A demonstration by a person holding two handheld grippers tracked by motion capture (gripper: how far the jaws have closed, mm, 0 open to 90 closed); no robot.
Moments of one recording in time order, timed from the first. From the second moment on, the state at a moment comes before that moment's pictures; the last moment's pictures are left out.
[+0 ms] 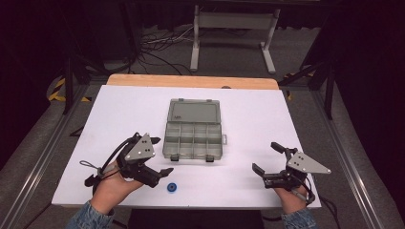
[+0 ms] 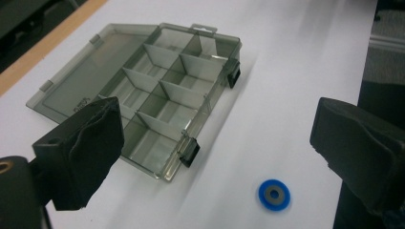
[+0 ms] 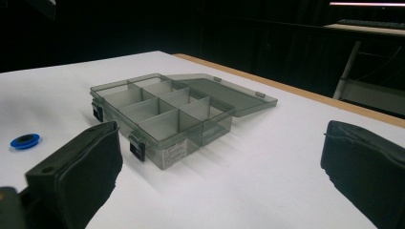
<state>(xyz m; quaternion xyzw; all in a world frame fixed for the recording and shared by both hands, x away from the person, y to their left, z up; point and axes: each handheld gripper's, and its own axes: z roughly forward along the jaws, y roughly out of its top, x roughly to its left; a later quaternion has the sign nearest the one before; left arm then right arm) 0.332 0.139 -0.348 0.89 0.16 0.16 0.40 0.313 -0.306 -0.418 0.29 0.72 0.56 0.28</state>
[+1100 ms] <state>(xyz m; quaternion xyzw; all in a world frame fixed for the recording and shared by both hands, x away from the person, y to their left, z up) 0.345 0.119 -0.356 0.95 0.15 0.06 0.28 0.313 -0.306 -0.419 0.29 0.72 0.57 0.27</state>
